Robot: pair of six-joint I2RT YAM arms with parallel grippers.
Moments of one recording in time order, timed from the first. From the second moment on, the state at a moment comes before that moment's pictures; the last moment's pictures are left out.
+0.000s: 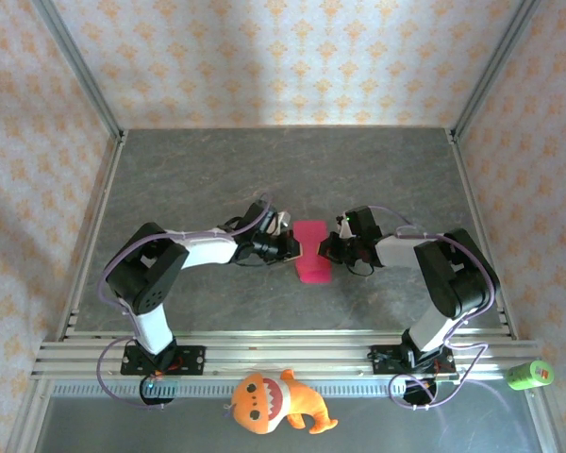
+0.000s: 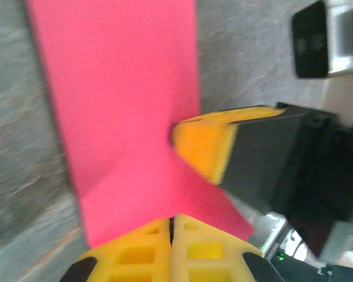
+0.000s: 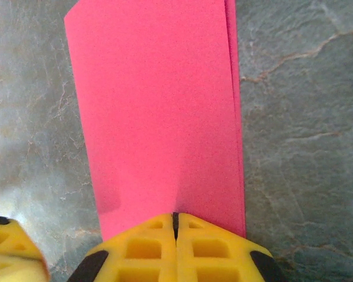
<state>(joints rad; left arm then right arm) -0.62 1.78 0.91 0.07 0.52 -0.91 0.40 1.65 0.65 0.05 -0.49 0.72</state>
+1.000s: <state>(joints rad) -0.66 1.78 0.81 0.02 0.52 -0.75 0.40 1.65 0.65 0.03 -0.48 0.72</state>
